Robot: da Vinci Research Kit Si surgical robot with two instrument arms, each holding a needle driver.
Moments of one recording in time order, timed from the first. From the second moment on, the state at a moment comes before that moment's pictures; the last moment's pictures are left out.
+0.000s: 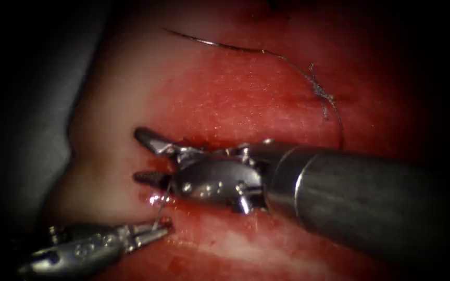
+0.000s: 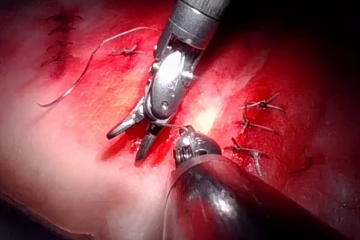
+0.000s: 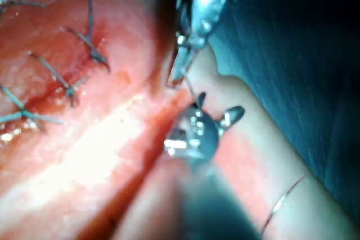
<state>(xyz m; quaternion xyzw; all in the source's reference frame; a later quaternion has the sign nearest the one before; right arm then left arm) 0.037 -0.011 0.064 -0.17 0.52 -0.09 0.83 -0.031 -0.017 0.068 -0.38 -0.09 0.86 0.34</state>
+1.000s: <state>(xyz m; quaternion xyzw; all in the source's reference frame) 0.036 -0.011 0.065 -0.14 0.48 -0.10 0.86 -0.030 -0.018 0.067 -0.38 -0.09 0.86 0.33</state>
